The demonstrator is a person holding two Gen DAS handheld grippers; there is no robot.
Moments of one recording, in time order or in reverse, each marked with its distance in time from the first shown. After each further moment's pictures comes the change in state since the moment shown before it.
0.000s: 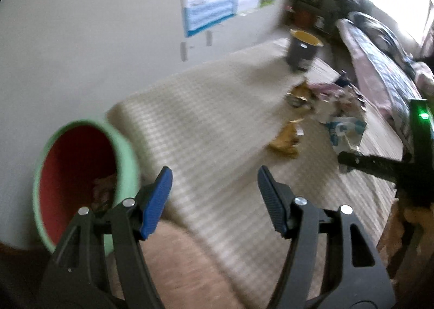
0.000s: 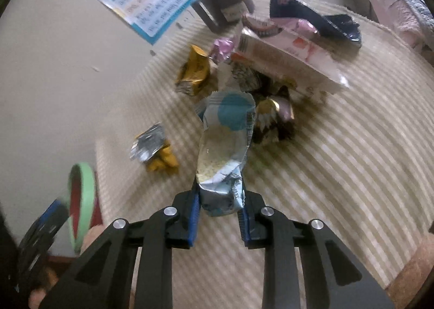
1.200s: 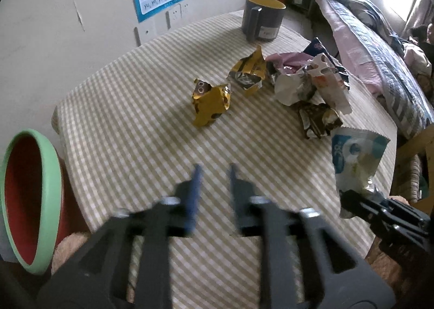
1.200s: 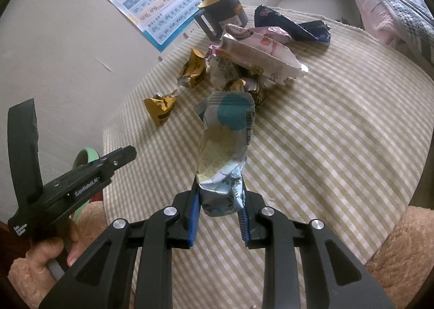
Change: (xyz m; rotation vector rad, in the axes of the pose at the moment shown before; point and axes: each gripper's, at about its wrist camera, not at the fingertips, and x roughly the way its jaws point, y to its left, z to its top) left arm 0.050 -0.071 -0.001 0.055 0.083 -0.062; right arm -0.029 -0.015 -0.041 -0.041 -0.073 -0.002
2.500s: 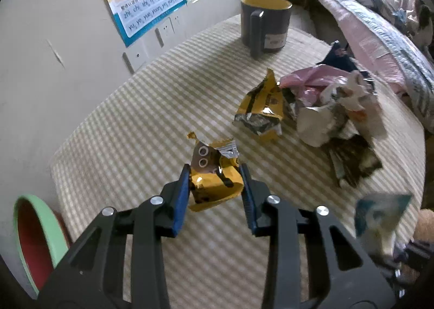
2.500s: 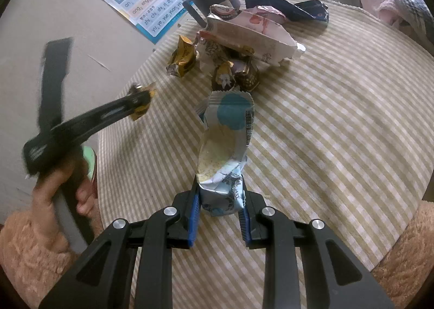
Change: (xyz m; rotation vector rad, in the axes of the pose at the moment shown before) left arm 0.047 -0.010 0.059 0.139 -0.032 0.074; right arm 0.016 -0.010 0.007 0.037 0.052 0.015
